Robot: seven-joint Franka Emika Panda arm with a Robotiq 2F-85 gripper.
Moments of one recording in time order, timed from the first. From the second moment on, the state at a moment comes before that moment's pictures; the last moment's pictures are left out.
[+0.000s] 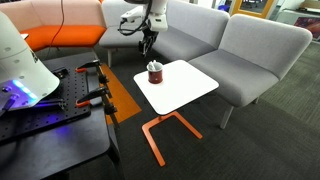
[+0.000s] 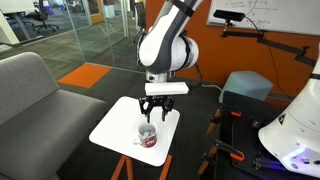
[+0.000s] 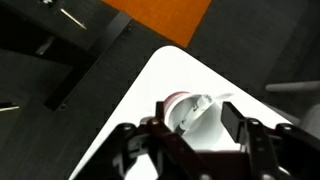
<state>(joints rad) 0.05 0.38 0.06 -2.40 0.58 2.63 0.46</state>
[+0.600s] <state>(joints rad) 0.03 0.66 0.04 -2.18 0.59 2.63 0.55</state>
